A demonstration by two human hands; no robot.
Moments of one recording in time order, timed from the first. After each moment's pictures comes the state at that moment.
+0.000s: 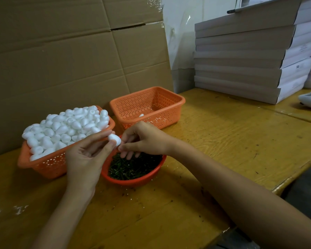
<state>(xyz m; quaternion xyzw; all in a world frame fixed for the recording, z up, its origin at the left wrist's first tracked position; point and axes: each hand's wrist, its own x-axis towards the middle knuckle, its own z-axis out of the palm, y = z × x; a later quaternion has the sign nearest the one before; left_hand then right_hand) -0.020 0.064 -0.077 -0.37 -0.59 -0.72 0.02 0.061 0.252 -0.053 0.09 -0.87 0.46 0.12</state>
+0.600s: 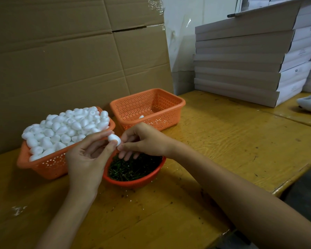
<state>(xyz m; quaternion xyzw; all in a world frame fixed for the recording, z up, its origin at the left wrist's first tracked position) -0.014 0.065 -0.076 -0.38 -0.60 -0.70 0.06 0.062 0.250 -0.052 0.09 -0.84 0.52 0.10</state>
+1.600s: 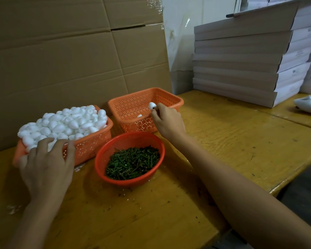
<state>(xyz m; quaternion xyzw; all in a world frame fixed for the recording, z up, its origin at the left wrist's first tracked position) -0.071 0.020 -0.081 -0.22 -0.90 -0.13 0.35 0.042 0.313 -0.072 -0.24 -0.86 0.23 0.39</state>
